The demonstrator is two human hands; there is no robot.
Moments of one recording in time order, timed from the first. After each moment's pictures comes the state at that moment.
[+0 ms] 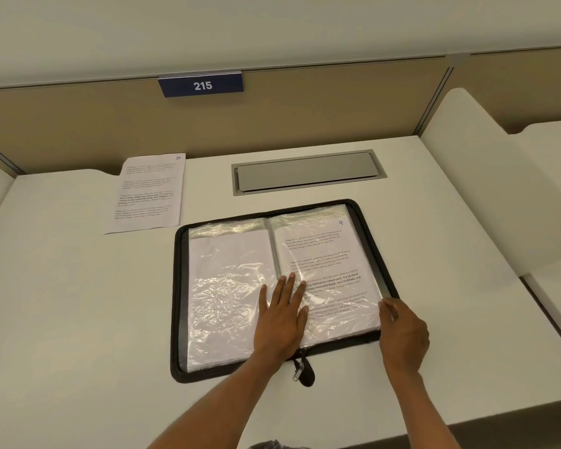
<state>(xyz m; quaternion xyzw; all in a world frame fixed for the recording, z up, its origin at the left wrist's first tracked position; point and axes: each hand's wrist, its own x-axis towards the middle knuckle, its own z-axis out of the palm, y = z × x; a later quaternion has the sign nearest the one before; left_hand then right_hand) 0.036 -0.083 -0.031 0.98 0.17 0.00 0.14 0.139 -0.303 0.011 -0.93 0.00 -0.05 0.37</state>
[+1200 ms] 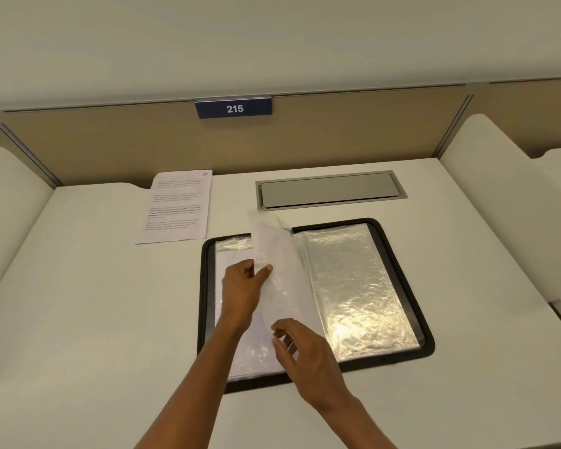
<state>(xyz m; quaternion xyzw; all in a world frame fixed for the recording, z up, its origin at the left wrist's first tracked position) 0.028 0.039 0.086 0.65 0.39 0.18 0.62 0.021 -0.153 0.076 -0.81 -0.36 0.14 0.44</state>
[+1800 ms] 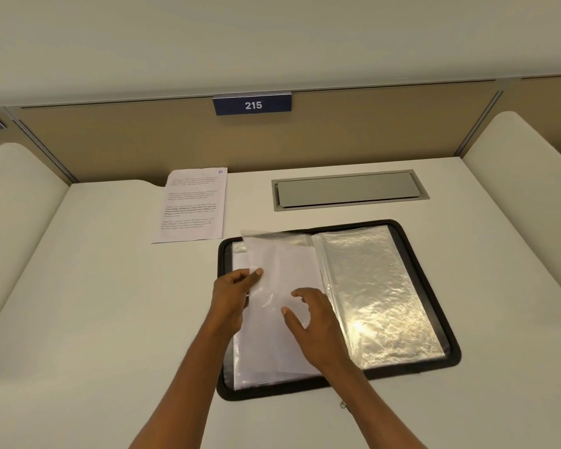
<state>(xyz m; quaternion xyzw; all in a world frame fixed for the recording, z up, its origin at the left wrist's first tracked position) 0.000 0.096 0.068 0.50 0.45 0.13 0.73 0.056 -0.096 0.054 -0.83 -0.29 0.14 0.45</state>
